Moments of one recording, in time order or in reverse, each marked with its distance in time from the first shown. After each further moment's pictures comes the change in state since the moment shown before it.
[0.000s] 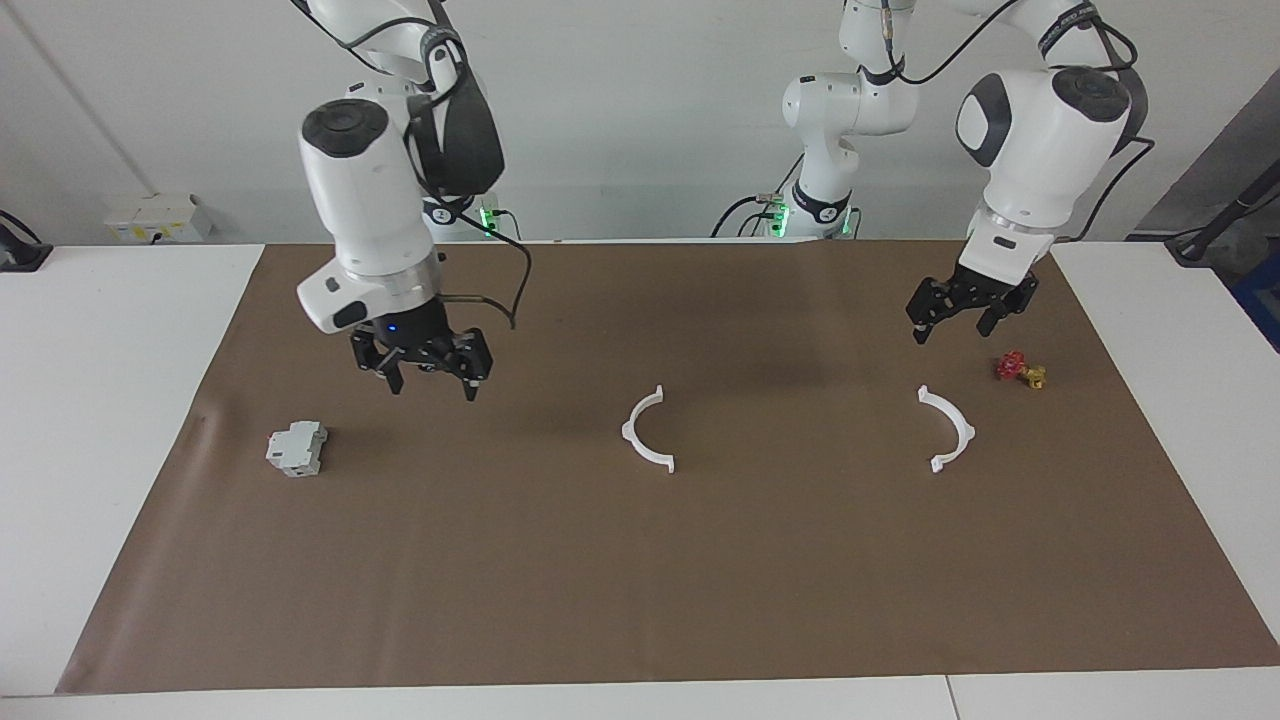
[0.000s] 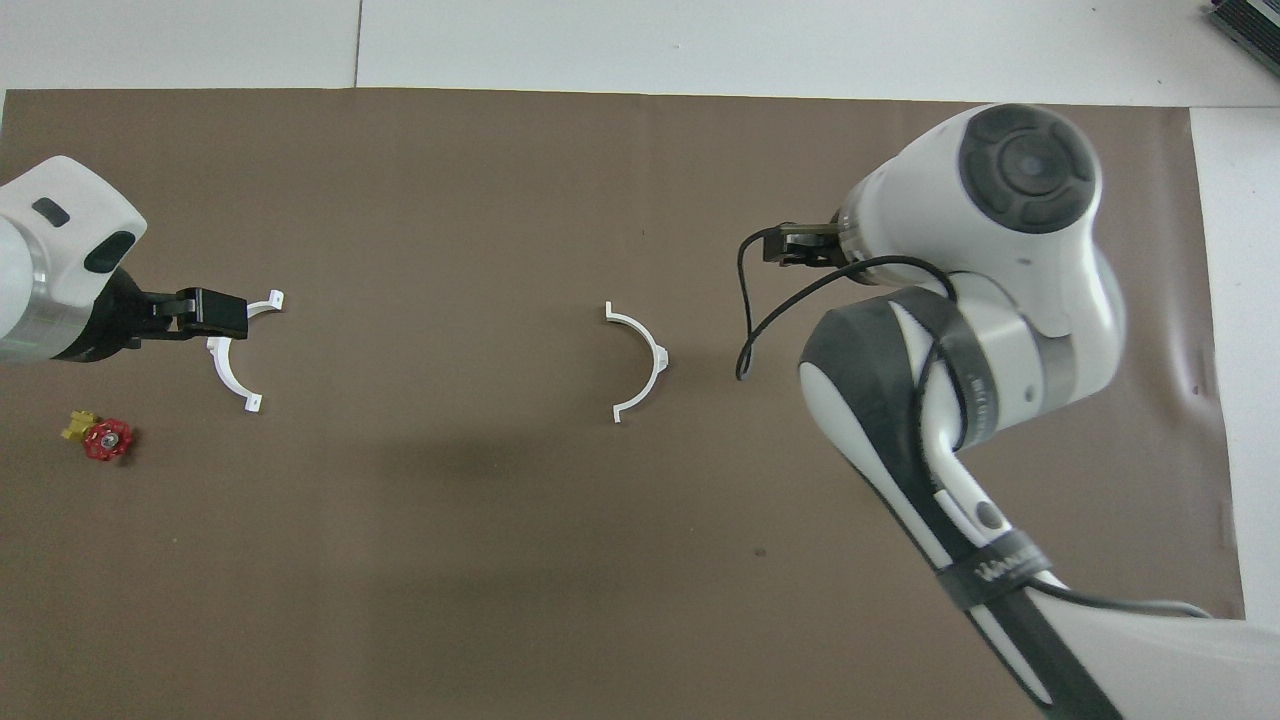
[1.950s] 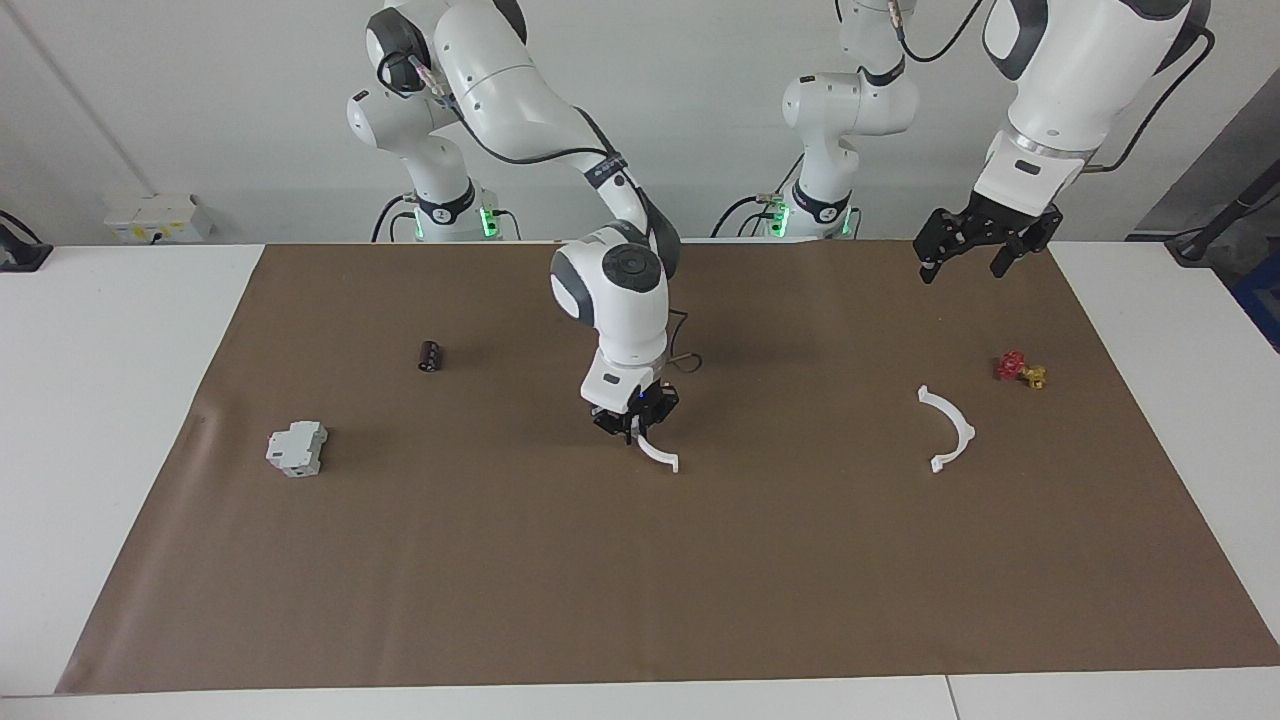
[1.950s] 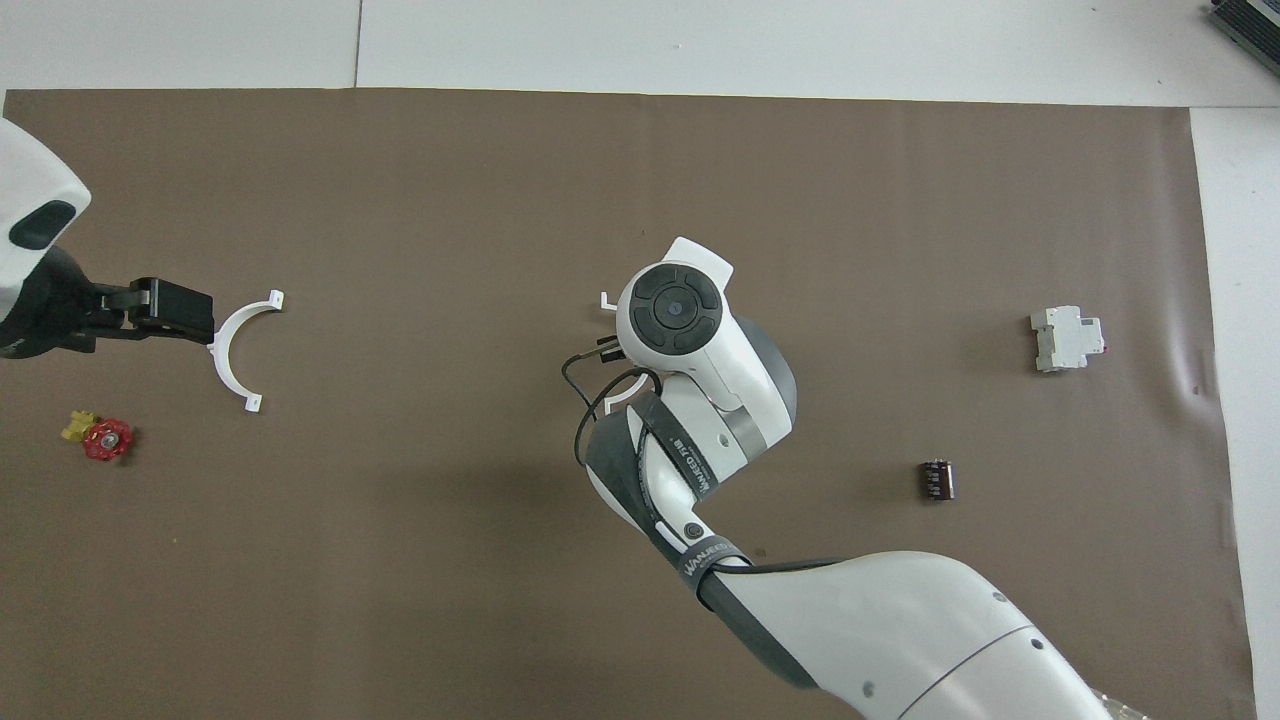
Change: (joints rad) left arm -0.012 0.009 -0.040 0.357 -0.003 -0.458 -0.006; right arm 0.377 0.384 0.031 -0.013 -0.001 0.378 -0.015
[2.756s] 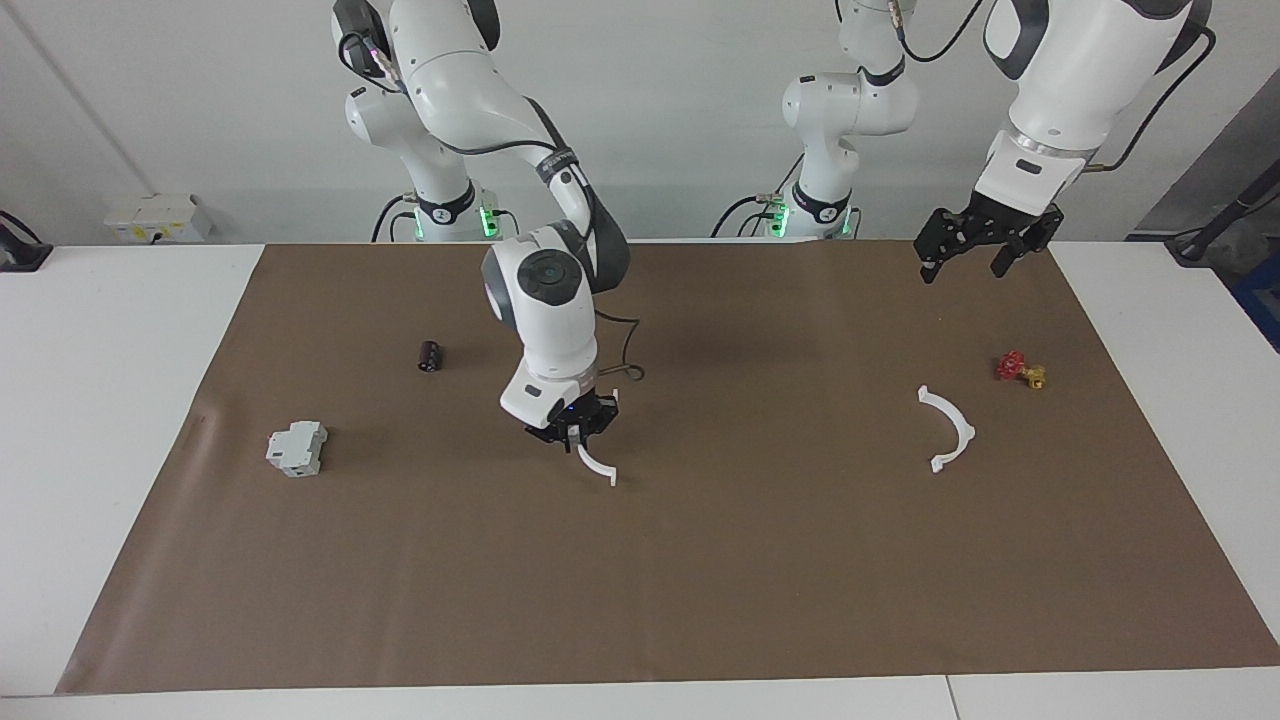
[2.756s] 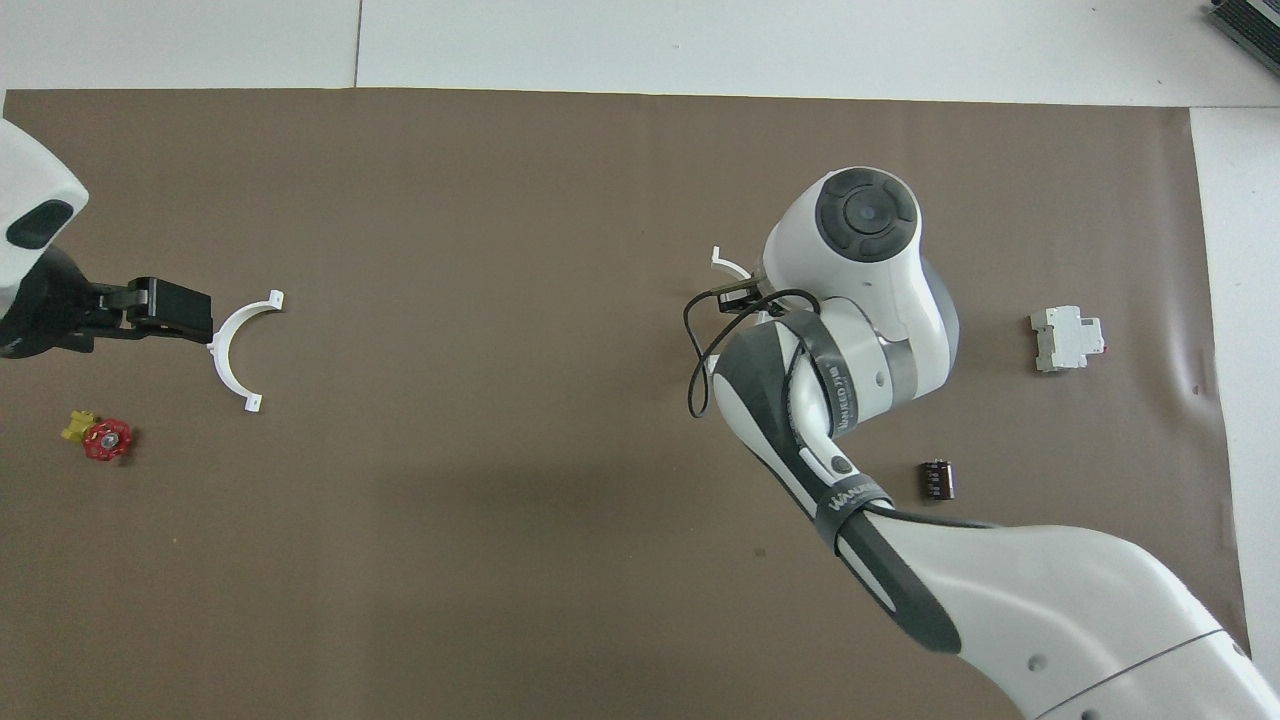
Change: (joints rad) left arm 0.000 0.000 0.001 0.001 0.000 -0.001 0.000; right arm -0.110 -0.052 0.001 -0.016 0.031 -0.070 -0.054
